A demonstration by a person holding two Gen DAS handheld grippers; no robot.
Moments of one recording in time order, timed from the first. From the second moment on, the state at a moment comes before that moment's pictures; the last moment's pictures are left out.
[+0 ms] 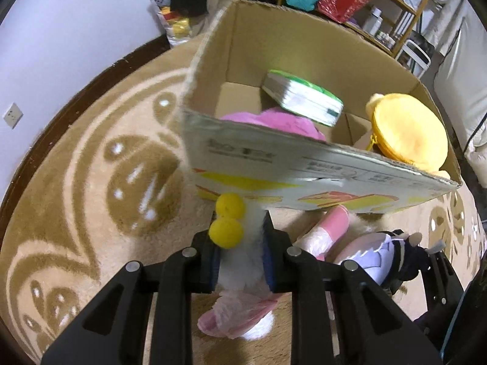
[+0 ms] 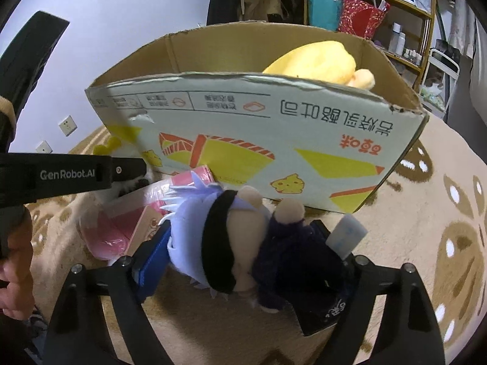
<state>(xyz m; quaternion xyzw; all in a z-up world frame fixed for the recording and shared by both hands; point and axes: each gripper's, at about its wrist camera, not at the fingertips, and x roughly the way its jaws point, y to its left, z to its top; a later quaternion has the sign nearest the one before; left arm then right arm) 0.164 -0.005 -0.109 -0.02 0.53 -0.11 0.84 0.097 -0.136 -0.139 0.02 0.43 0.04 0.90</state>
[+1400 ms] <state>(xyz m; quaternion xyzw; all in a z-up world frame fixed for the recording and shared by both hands) 0.138 0.043 -0.025 0.01 0.41 -0.04 0.91 0.064 -0.172 -0.059 0.08 0.34 0.02 0.94</state>
